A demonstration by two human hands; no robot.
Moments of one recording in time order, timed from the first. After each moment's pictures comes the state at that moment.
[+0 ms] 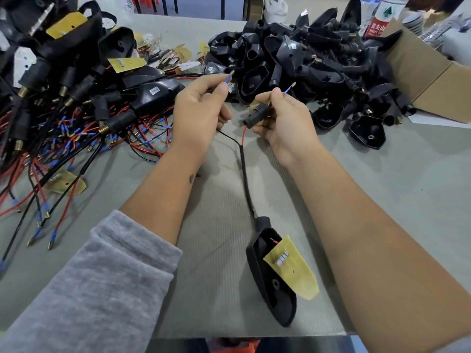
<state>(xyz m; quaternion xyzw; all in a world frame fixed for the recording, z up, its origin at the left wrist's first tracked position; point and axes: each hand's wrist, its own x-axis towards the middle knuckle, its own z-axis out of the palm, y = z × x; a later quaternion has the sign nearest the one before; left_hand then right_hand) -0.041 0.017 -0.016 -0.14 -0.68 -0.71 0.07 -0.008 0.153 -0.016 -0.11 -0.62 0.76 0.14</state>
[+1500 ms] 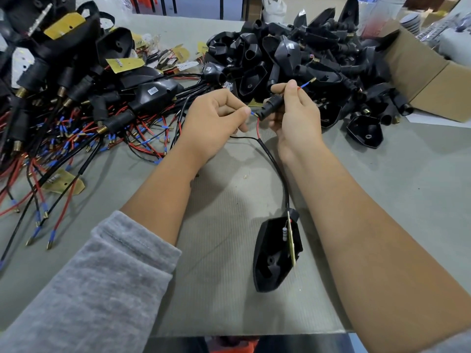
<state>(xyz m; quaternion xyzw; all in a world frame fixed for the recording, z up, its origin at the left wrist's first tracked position) -0.038 0.020 -0.023 -0.23 -0.76 -0.61 0.02 -0.010 0.159 -0.017 -0.15 -0.60 0.75 0.24</state>
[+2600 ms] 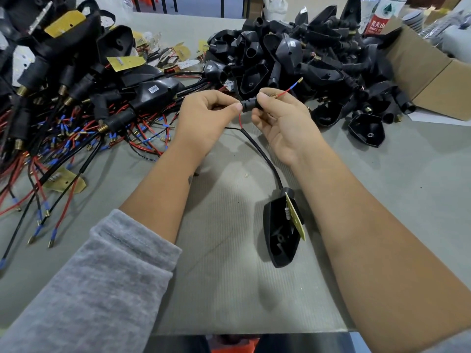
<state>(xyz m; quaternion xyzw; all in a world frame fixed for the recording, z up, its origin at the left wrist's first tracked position) -0.043 0.017 -0.025 -0.17 -0.76 -0.63 0.06 -0.008 0.158 -0.017 -0.08 -0.52 0.84 0.11</state>
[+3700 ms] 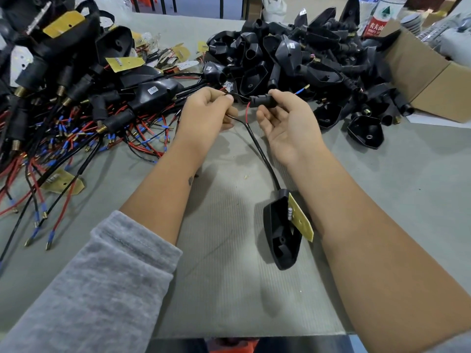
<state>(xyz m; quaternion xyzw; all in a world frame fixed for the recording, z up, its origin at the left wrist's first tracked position) -0.045 0.024 -0.019 -0.09 -0.71 -0.70 -0.01 -0.009 0.157 -0.013 -0.15 -0.41 0.89 0.14</state>
